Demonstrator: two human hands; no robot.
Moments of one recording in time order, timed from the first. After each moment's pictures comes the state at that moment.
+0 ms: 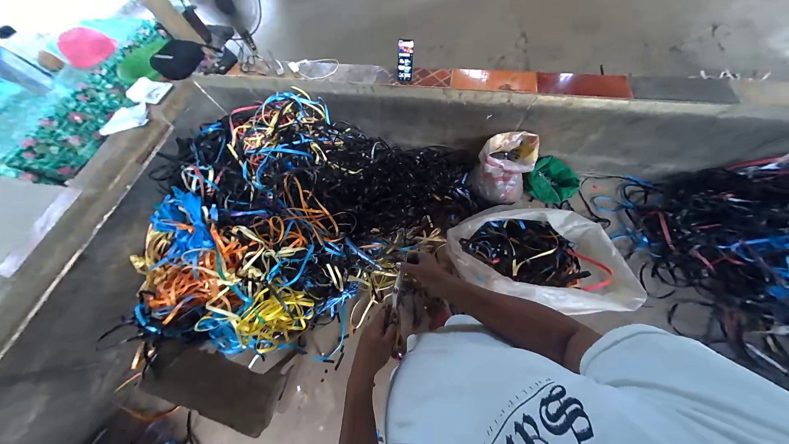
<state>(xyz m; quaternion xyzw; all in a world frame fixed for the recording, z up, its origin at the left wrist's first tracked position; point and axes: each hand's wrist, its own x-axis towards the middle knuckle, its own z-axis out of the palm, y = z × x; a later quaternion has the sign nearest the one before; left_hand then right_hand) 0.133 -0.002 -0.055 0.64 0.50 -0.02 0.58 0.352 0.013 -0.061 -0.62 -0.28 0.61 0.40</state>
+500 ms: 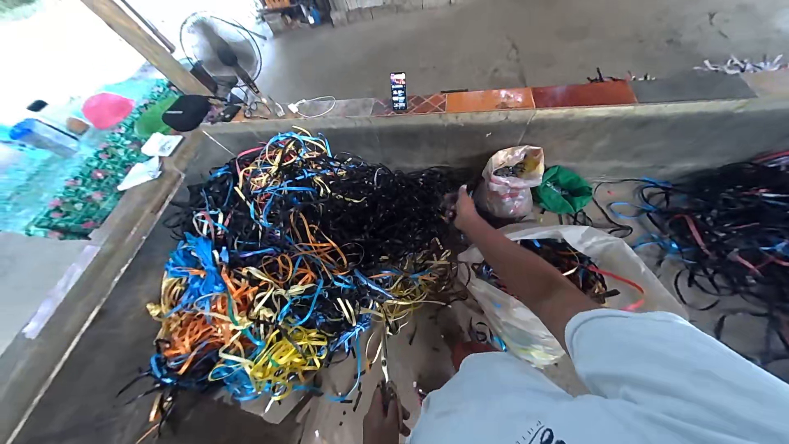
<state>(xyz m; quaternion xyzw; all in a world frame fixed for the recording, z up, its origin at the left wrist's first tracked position) 0.103 -0.036 -0.077 0.56 0.64 0.05 0.53 0.544 0.165 -0.104 -0.58 0.03 0.50 0.64</state>
